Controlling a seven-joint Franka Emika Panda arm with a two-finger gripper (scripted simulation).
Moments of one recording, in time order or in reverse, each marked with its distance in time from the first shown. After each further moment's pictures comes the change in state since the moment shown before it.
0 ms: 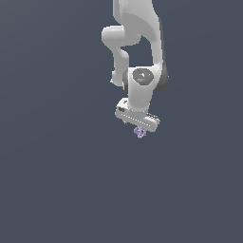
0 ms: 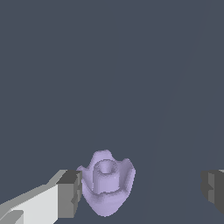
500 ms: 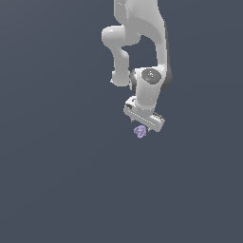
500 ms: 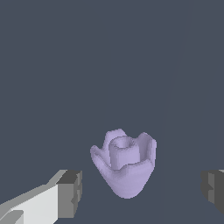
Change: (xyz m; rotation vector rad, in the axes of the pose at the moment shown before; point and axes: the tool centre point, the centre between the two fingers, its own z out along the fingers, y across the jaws) arm -0.036 -0.020 0.016 0.013 0.011 0.152
